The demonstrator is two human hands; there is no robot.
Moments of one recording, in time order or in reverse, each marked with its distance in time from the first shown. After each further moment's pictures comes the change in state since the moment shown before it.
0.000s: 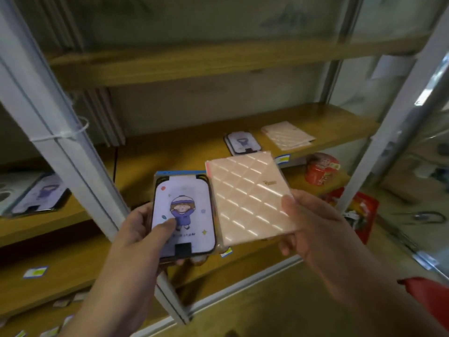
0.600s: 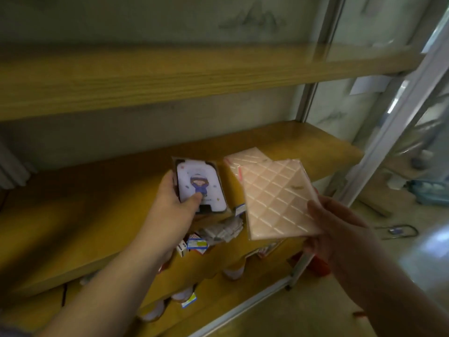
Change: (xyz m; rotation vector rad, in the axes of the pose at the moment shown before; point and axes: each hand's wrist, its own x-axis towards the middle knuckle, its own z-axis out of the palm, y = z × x) left_hand 0.222 -0.016 0.199 0.382 -0.159 0.192; right_hand 0.164 -0.040 -0.140 0.116 0.231 0.022
